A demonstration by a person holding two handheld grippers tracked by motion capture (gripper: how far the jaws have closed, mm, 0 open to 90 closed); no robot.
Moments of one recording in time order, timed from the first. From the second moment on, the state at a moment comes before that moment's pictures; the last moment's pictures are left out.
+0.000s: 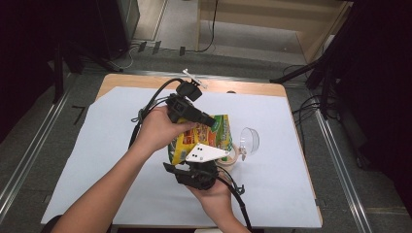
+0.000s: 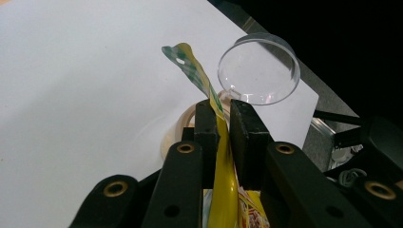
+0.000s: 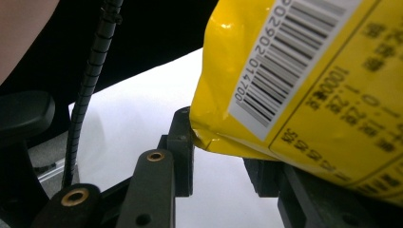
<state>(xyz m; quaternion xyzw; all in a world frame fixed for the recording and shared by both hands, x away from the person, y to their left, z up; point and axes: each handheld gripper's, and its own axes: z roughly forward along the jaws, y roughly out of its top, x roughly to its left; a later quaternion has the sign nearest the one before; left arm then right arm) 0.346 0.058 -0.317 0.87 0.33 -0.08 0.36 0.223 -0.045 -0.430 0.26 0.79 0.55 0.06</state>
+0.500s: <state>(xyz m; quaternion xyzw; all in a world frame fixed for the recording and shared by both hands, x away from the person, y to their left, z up) 0.346 0.057 -0.316 0.87 0.33 -0.07 0.37 0.224 -0.046 -0.429 0.26 0.80 0.54 0.06</state>
